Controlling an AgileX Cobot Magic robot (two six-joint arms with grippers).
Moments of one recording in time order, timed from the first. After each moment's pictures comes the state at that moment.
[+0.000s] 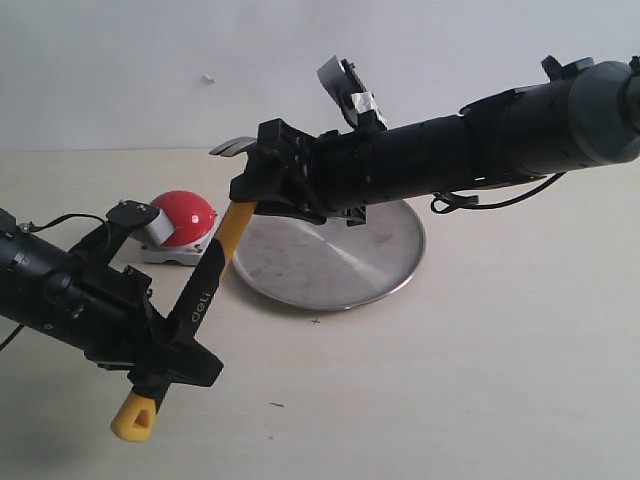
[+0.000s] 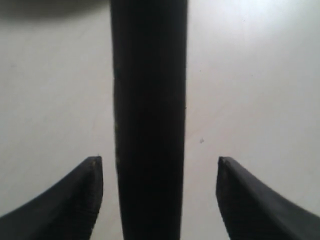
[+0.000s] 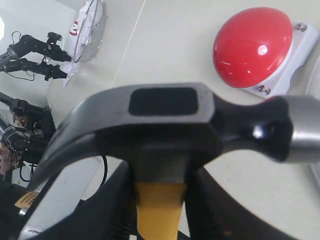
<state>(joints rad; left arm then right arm) -0.30 1.70 -0.76 -1.06 0.72 1.28 0.44 1.96 -1.20 1.69 0.80 -1.07</state>
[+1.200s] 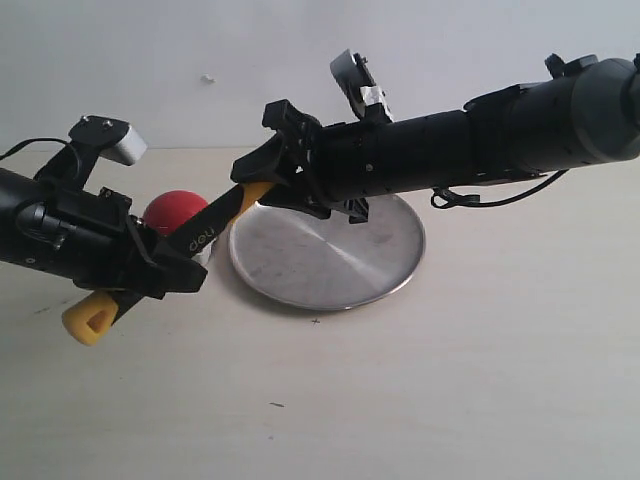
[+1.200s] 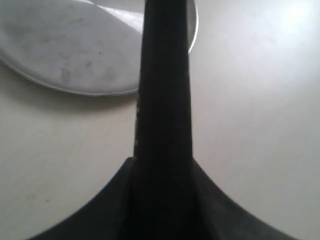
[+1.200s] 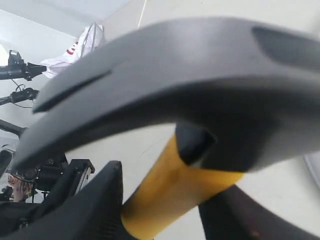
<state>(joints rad) -0.30 1.55 -0.83 -1.07 0.64 1.23 0.44 1.96 -1.20 1.74 0.77 -1.00</state>
